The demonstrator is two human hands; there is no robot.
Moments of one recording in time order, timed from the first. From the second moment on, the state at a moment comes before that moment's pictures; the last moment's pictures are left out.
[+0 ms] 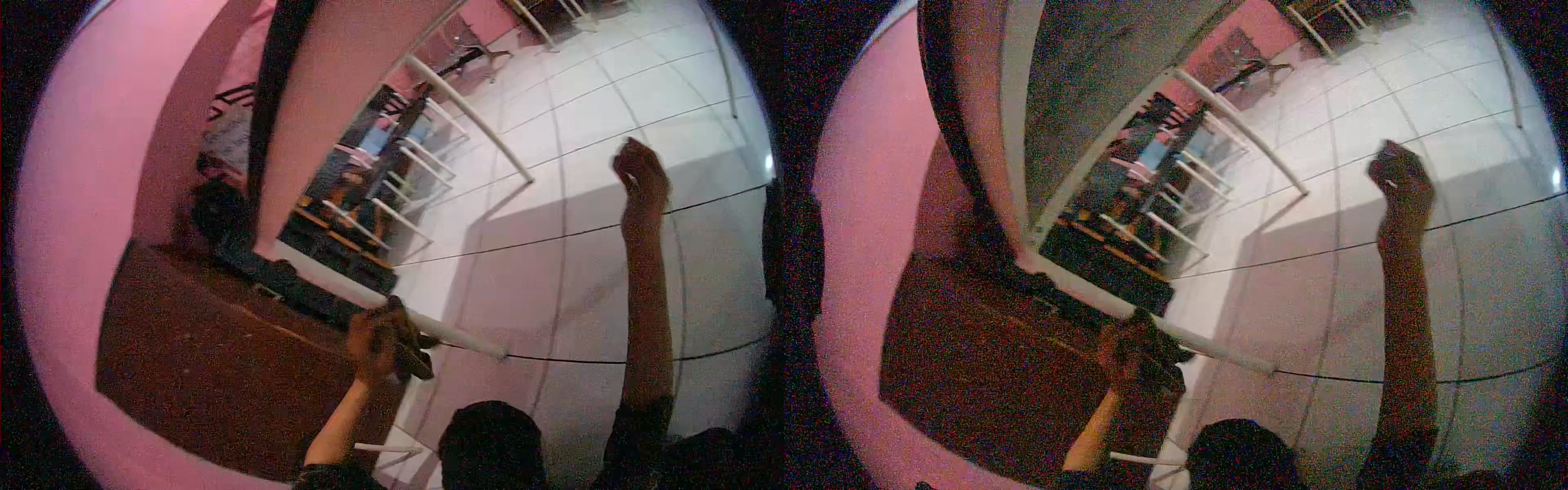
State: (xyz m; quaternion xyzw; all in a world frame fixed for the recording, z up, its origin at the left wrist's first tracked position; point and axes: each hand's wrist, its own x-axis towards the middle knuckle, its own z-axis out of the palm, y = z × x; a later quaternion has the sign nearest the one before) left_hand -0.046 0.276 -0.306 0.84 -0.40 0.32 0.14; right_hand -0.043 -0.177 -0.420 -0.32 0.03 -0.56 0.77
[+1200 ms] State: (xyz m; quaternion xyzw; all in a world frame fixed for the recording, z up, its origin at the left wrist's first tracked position) left_hand -0.093 -0.043 -0.509 0.62 -0.76 -0.08 0.16; right_hand -0.580 -0.363 -0.727 -0.82 0.55 -0.13 0.13
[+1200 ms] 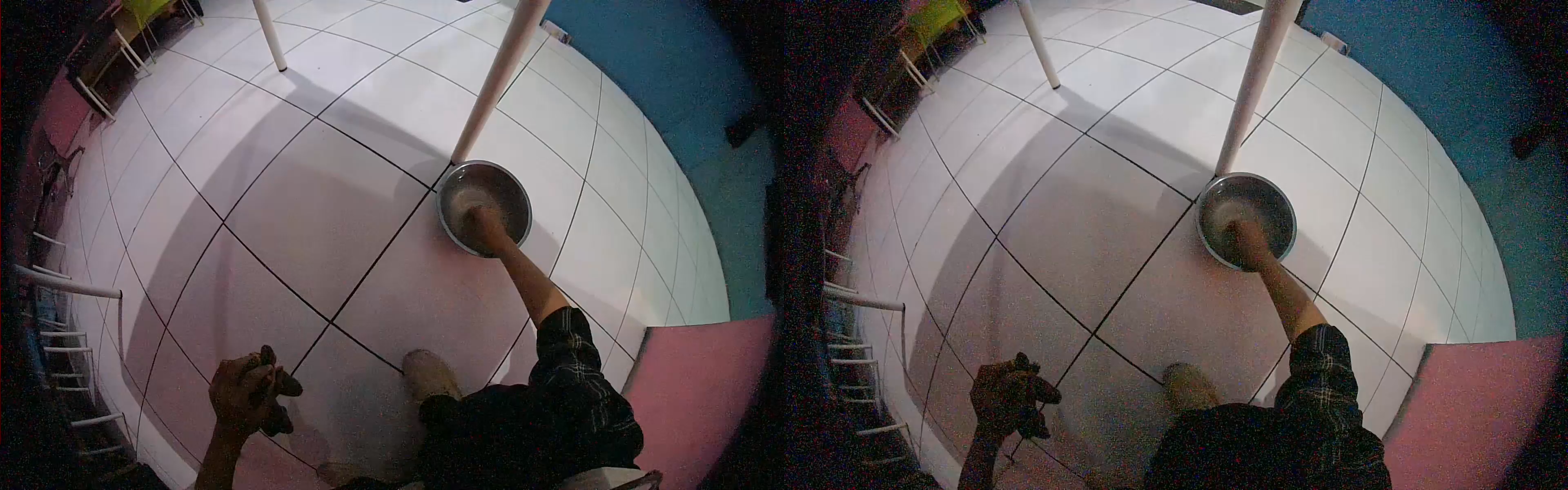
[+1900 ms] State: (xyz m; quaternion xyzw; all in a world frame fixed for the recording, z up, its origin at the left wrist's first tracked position) left_hand -0.071 -0.042 -0.531 0.63 -0.76 -0.07 0.13; right_hand -0.564 -0.364 -0.637 -0.66 0.65 -0.25 0.28
